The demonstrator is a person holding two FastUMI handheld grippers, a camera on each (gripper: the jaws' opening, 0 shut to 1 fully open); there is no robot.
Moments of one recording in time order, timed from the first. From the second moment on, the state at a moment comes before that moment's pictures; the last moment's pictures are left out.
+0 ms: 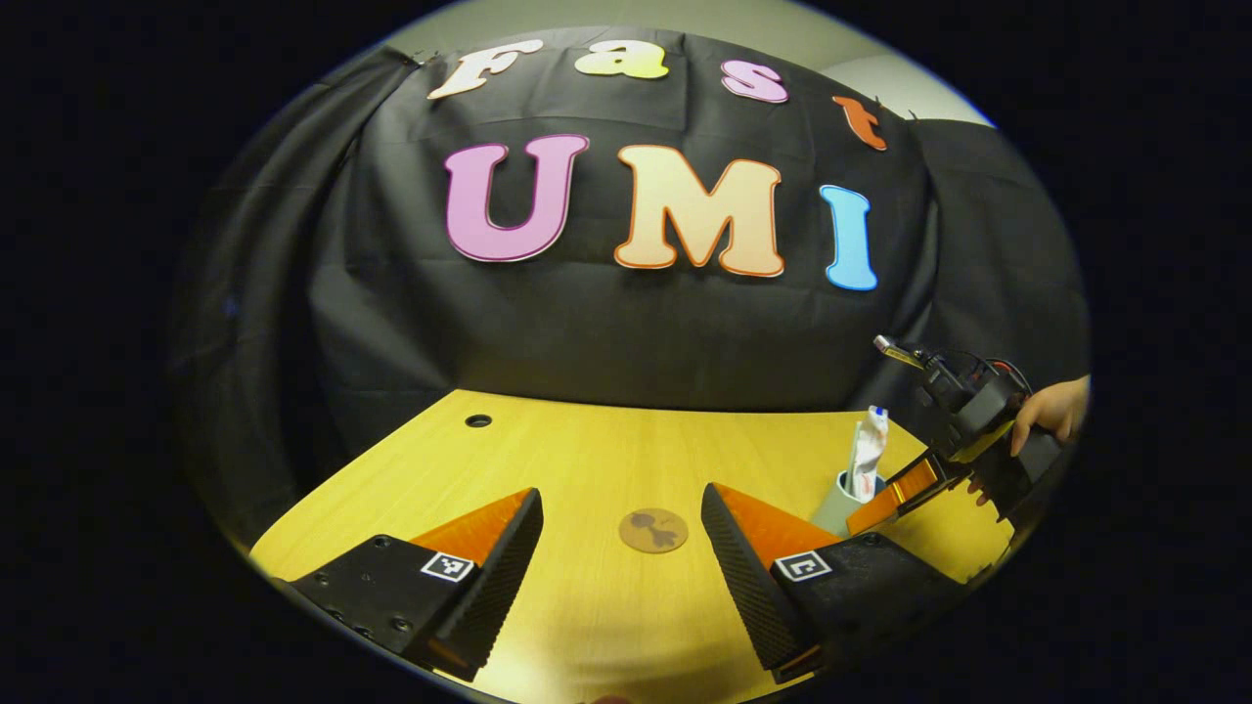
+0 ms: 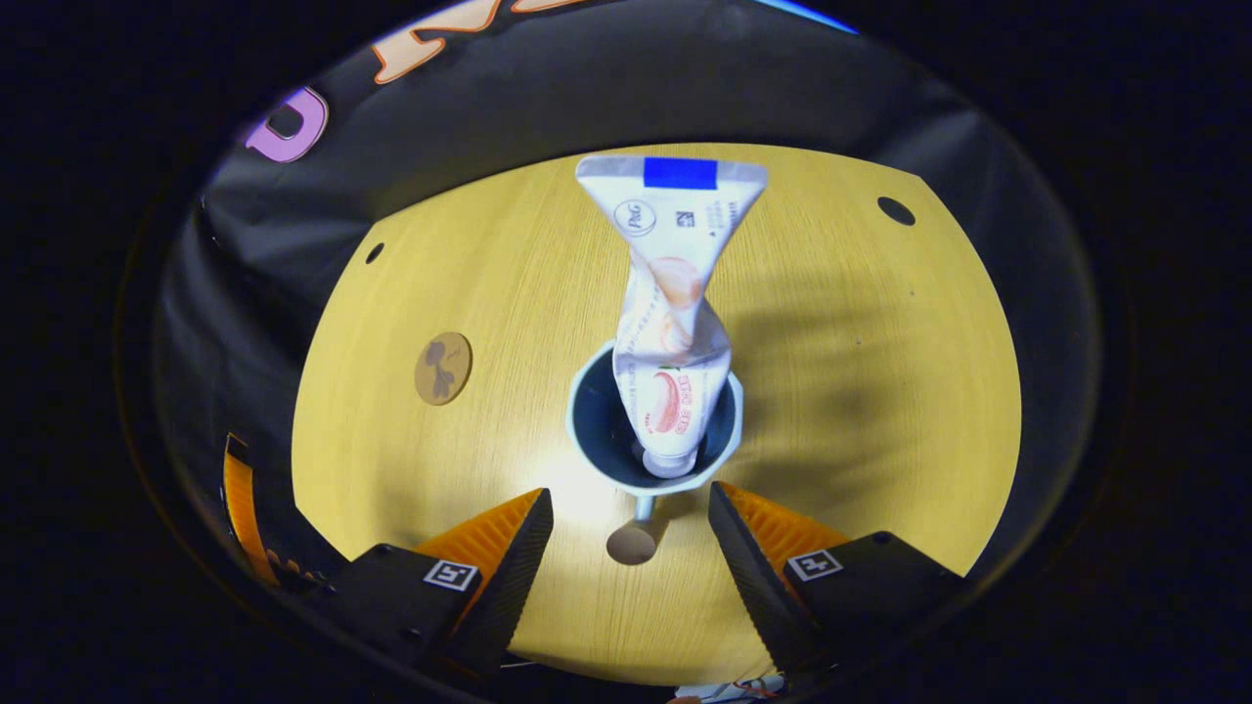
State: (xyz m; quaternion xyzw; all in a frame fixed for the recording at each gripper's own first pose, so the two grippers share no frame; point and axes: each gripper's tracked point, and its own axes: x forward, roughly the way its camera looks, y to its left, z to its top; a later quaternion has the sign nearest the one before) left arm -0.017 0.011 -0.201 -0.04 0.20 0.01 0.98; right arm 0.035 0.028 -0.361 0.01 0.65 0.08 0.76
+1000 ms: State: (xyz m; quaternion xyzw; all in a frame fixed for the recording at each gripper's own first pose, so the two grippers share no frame) left arm -0.029 0.073 -0.225 -0.06 0.22 0.04 0.97; right arm 0.030 0.012 -0.403 -0.08 0.69 0.07 0.72
